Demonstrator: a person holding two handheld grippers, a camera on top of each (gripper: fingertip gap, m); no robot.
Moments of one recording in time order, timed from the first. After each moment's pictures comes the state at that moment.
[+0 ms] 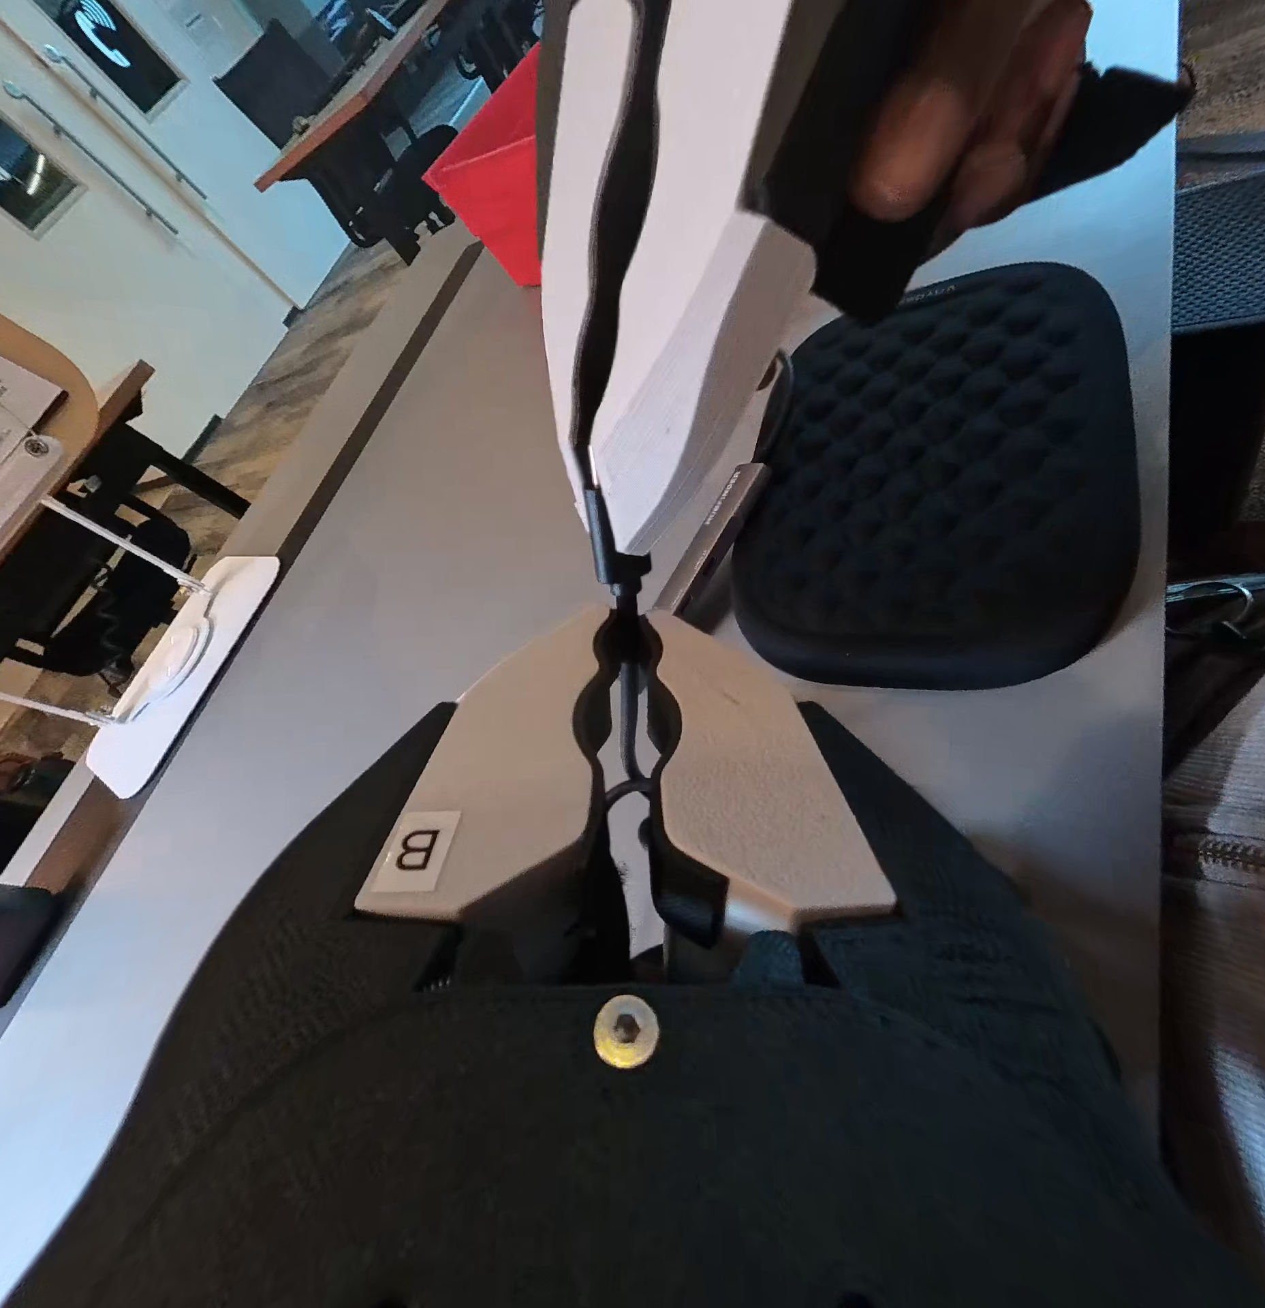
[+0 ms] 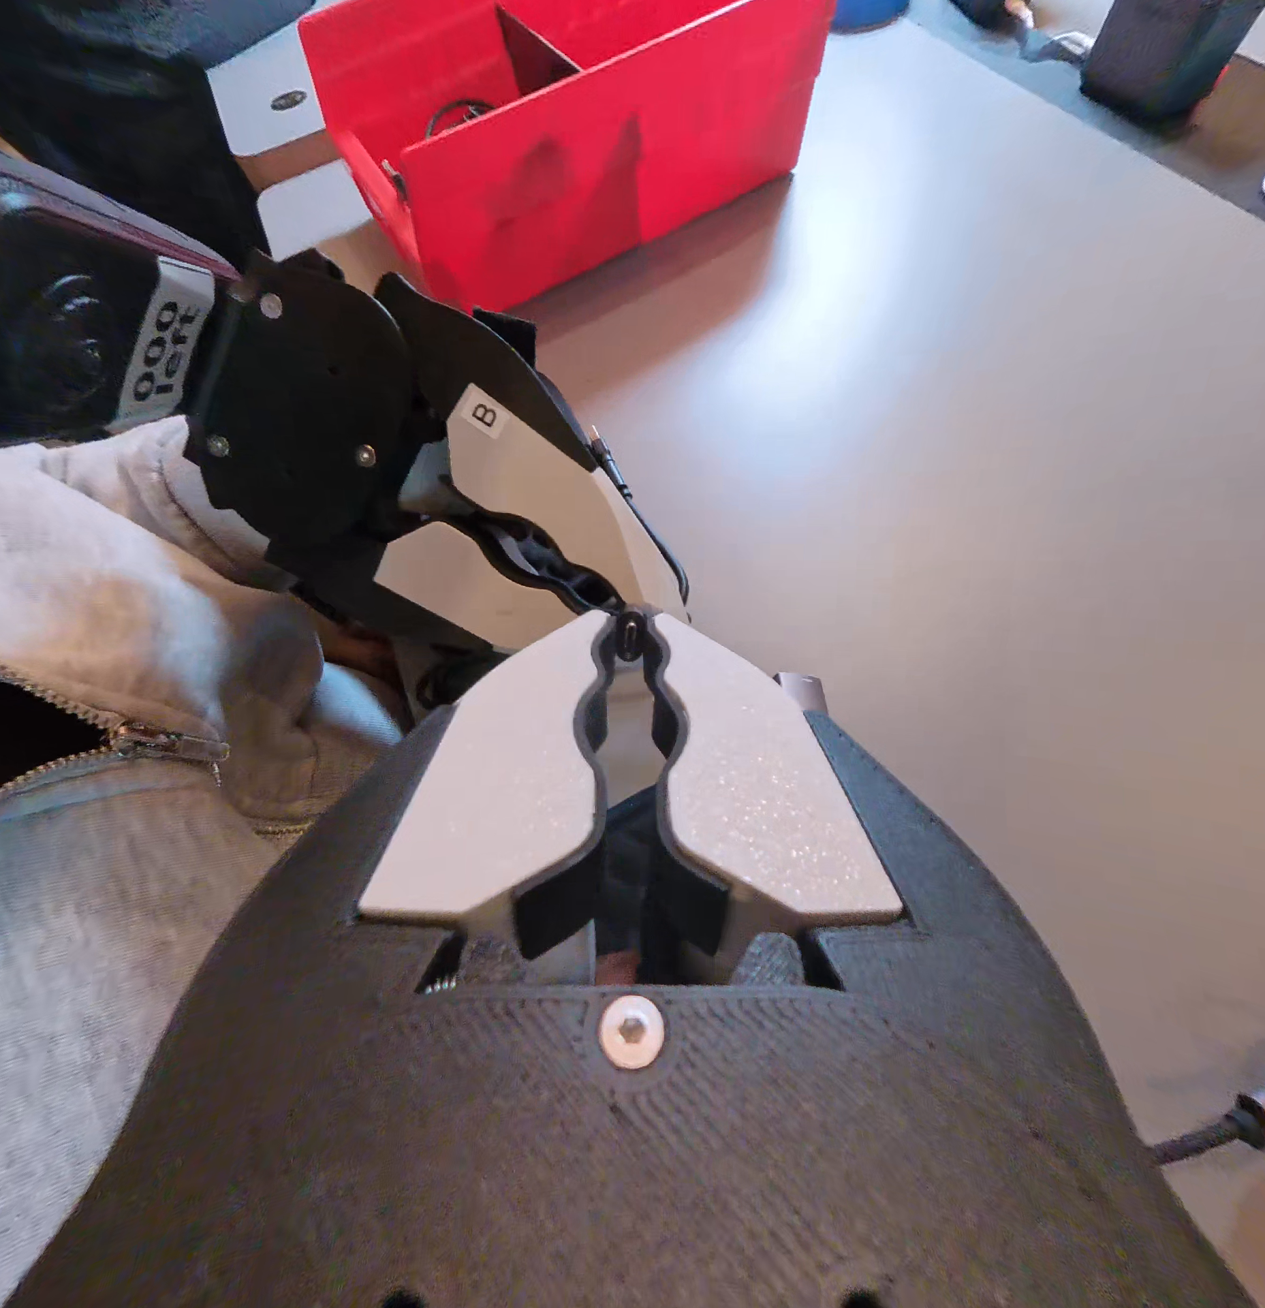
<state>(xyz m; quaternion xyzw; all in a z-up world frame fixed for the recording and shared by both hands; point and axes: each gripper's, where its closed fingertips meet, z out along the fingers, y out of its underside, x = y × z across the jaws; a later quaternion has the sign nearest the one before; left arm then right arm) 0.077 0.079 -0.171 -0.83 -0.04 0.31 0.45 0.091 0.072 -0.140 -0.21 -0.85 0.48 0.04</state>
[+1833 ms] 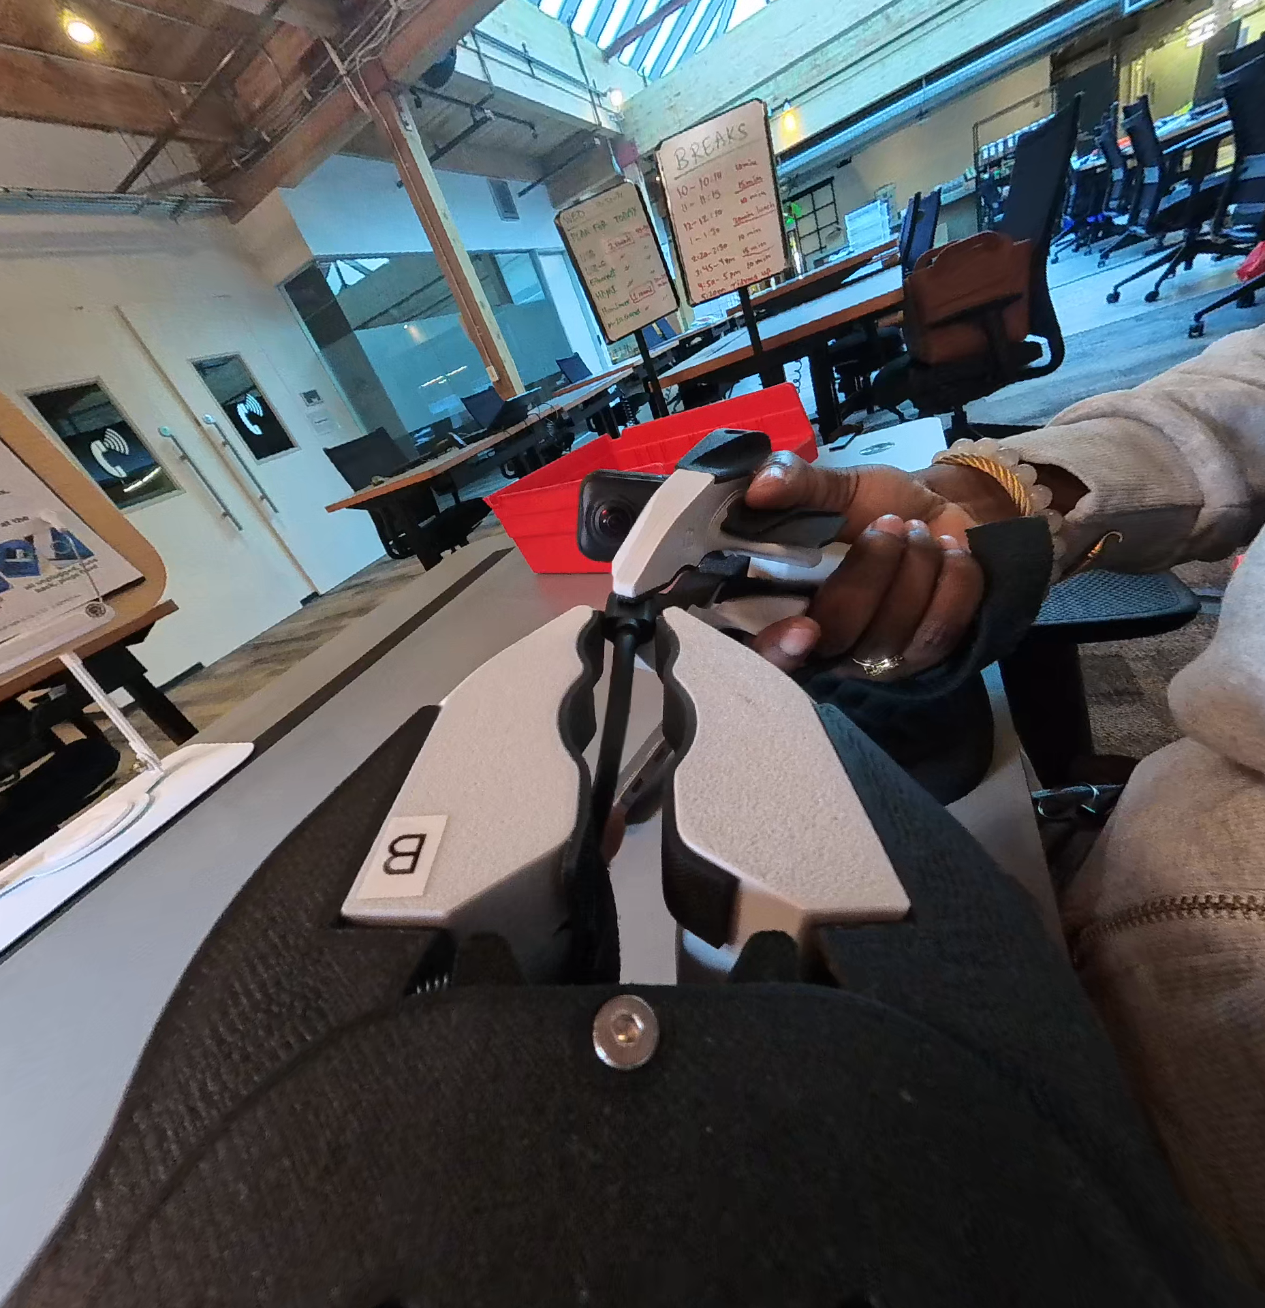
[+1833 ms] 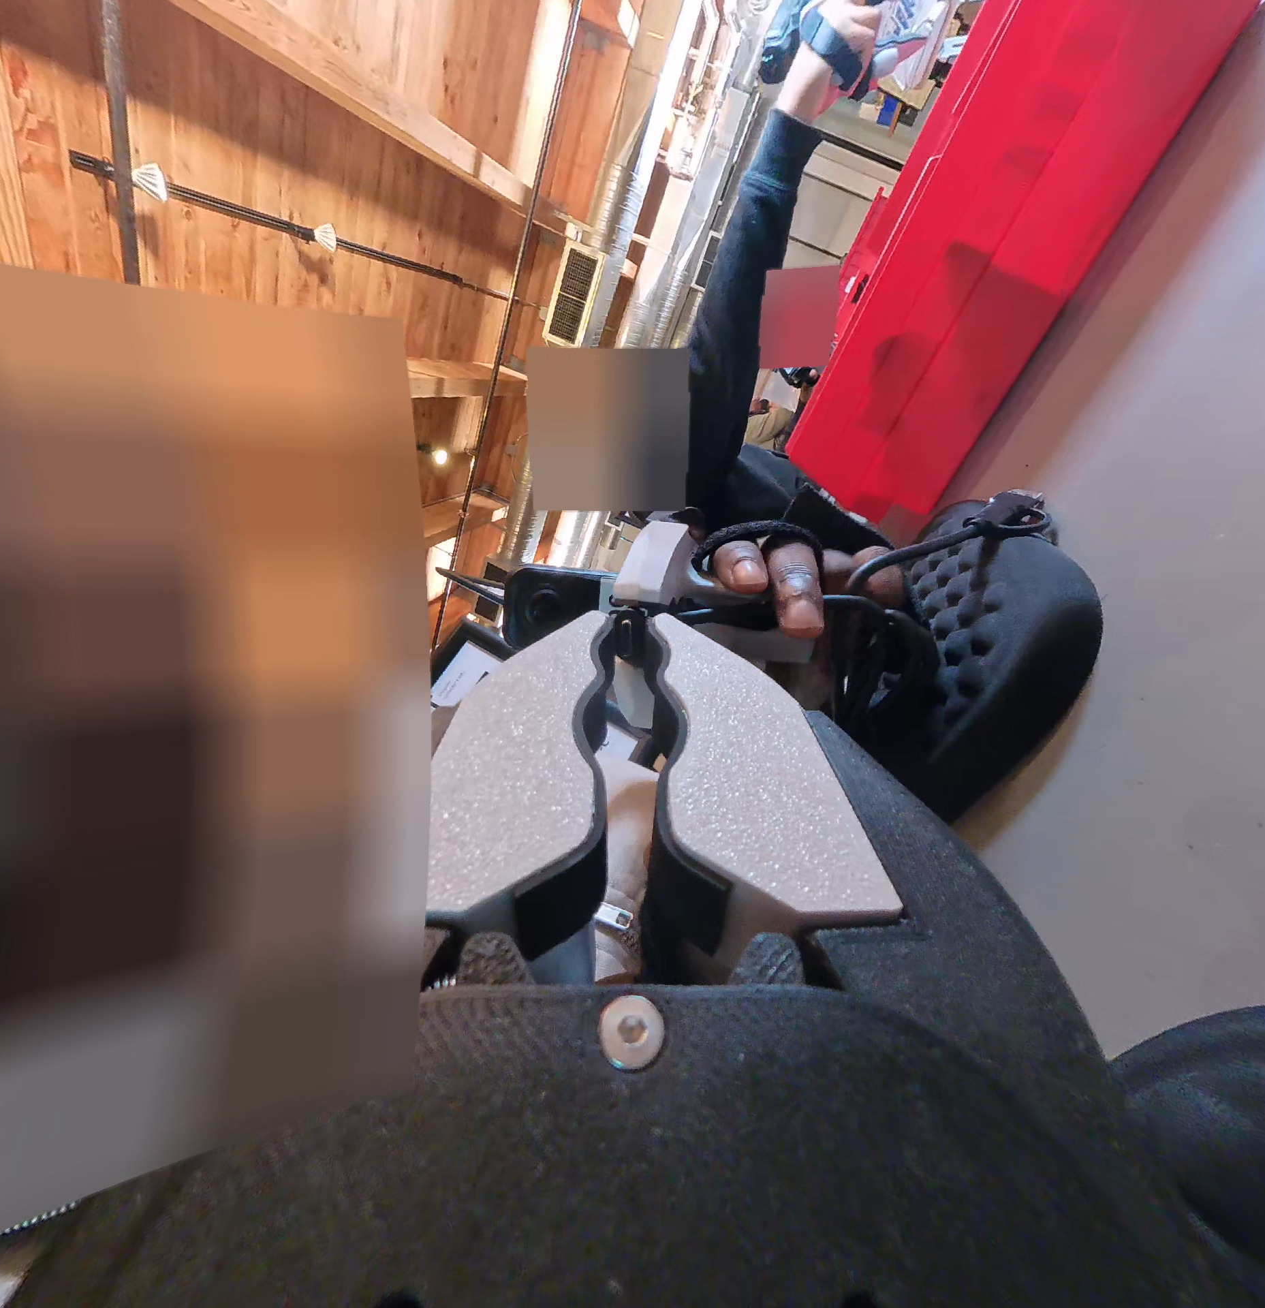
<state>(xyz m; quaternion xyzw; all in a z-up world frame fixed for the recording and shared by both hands) 0.105 0.062 -0.127 -0.68 -0.01 0.27 0.68 0.108 0.042 -0.122 -0.34 -0.48 0.66 -0.46</state>
